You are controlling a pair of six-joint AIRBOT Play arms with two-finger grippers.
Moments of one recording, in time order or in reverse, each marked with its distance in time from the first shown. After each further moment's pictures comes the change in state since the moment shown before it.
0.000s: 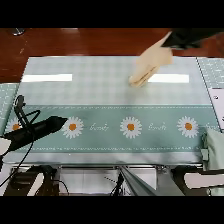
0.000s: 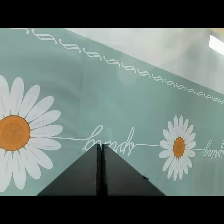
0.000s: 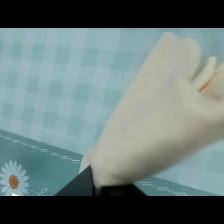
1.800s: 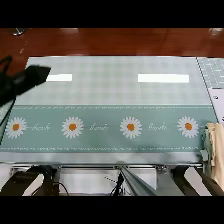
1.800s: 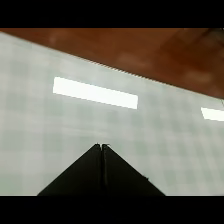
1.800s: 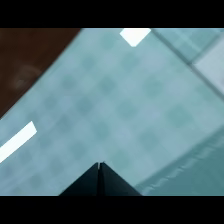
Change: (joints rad) left arm -0.084 -0.412 0.581 0.008 0.274 0.186; right arm -0.509 0.614 -0.768 -0.035 -0.406 -0.029
